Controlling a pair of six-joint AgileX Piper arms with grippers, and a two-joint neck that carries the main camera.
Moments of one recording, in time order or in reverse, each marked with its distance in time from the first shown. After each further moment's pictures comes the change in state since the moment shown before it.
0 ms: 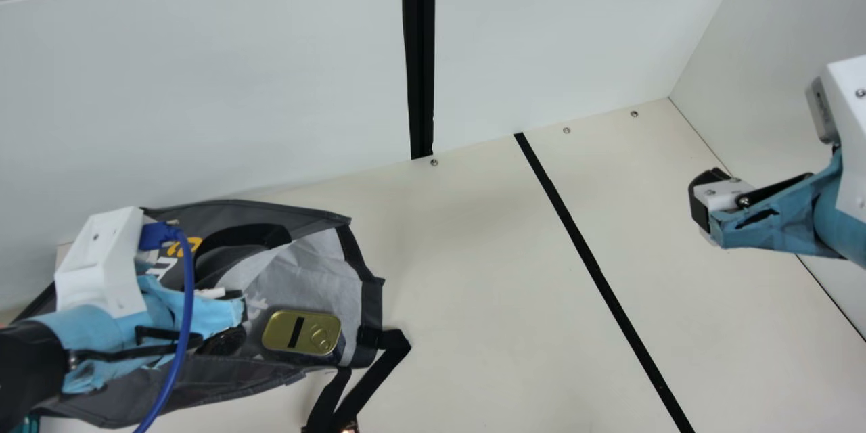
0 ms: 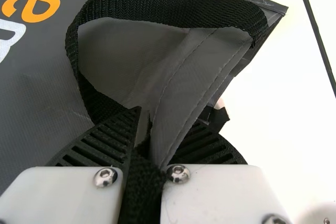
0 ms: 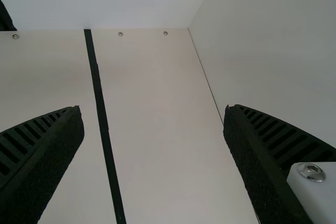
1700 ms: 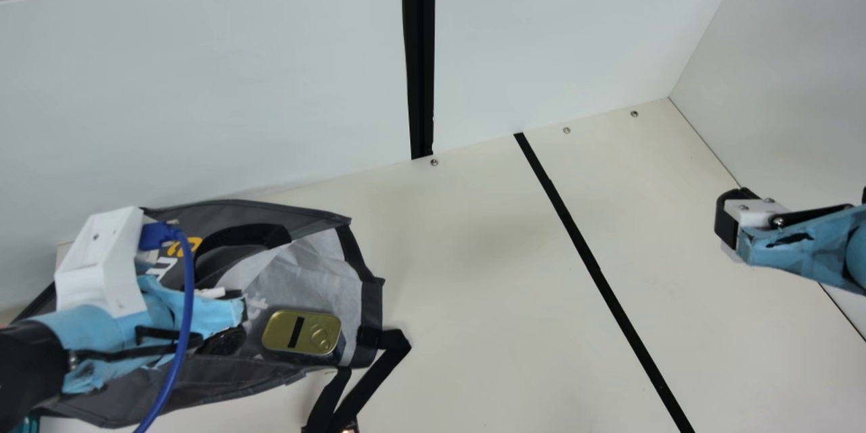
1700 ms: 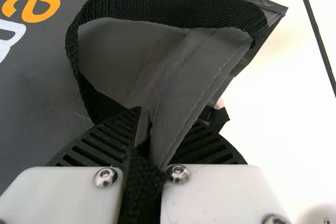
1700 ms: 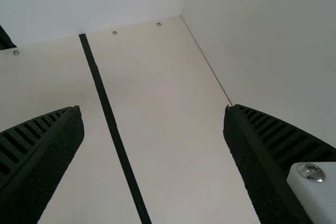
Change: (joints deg) left arm 0.0 0.0 0.0 0.0 0.0 0.0; right arm -8.5 -4.0 3.4 6.7 -0.1 2.1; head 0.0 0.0
